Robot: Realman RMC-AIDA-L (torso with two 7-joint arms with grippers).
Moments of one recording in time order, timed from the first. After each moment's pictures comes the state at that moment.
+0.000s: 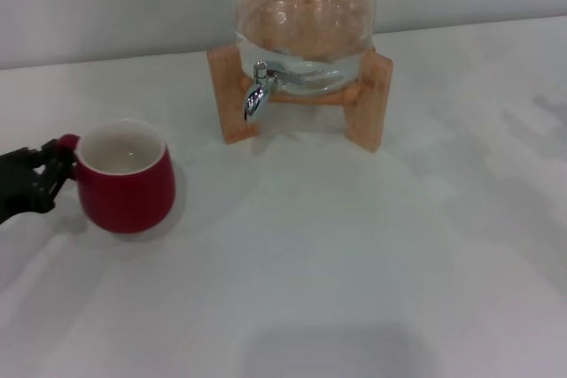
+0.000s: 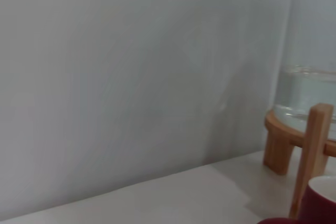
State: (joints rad) left arm -0.43 -2.08 0.73 0.51 -1.50 -1.14 2.05; right arm 0.09 2.01 -0.83 -0.92 1.93 1.28 -1.57
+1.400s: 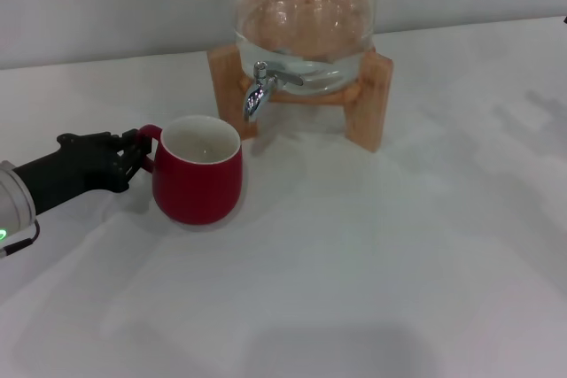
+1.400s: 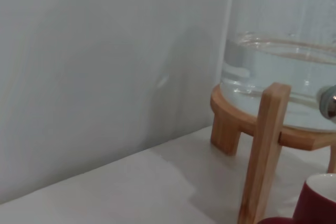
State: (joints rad) left arm -0.58 -2.08 0.97 0.47 -1.50 -0.99 1.91; right arm 0.11 2.01 -0.83 -0.92 1.93 1.28 -1.57
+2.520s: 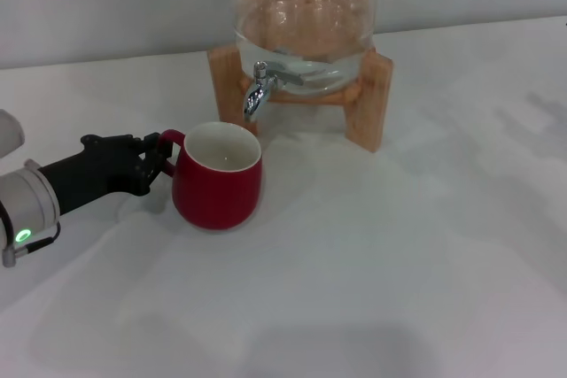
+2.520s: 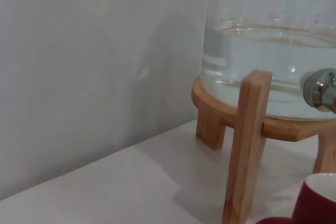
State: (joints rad) left arm -0.62 -2.09 0.98 0.39 -1.52 -0.96 1.98; right arm 0.11 2.01 -0.82 -0.90 1.93 1.30 -1.58
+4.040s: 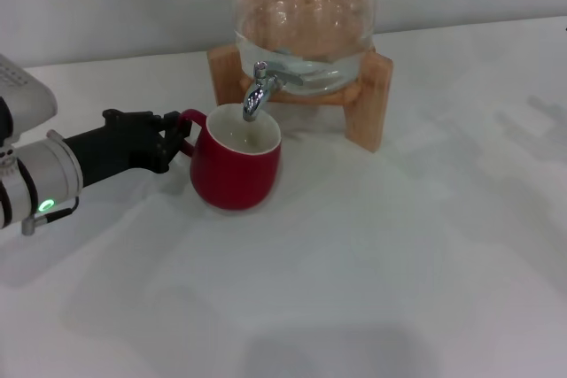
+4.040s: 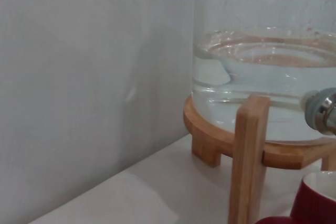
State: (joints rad) left arm -0.72 -2.08 0.99 0.34 -1.52 -0.91 2.01; right arm 0.10 2.01 -0.82 -0.90 1.93 1.32 -1.58
